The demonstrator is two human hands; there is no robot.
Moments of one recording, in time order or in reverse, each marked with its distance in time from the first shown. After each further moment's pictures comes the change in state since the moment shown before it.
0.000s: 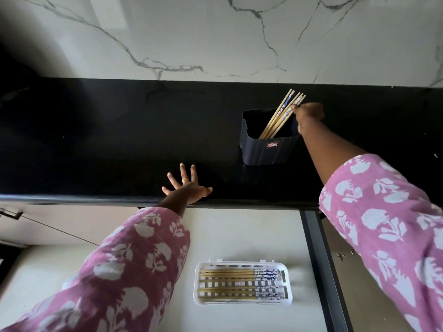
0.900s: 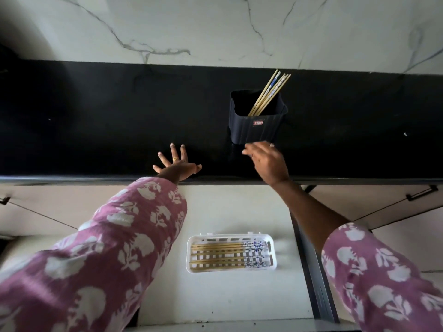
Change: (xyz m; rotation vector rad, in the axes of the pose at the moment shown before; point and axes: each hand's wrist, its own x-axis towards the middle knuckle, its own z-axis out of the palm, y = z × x) left_hand -0.012 -0.001 0.001 -0.037 0.041 0.033; right_hand -0.172 0.105 -0.033 -0.388 0.029 -1.346
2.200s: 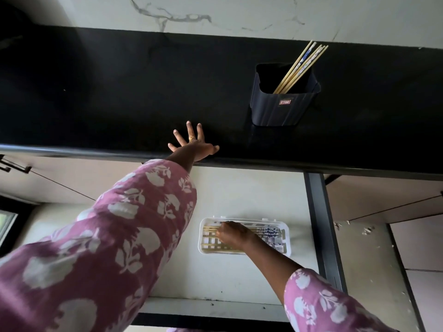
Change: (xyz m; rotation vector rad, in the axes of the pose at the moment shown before) left_hand 0.008 -0.003 0.005 0.027 0.000 -0.009; right_hand -0.156 -0.139 0.057 0.041 -1.508 -0.150
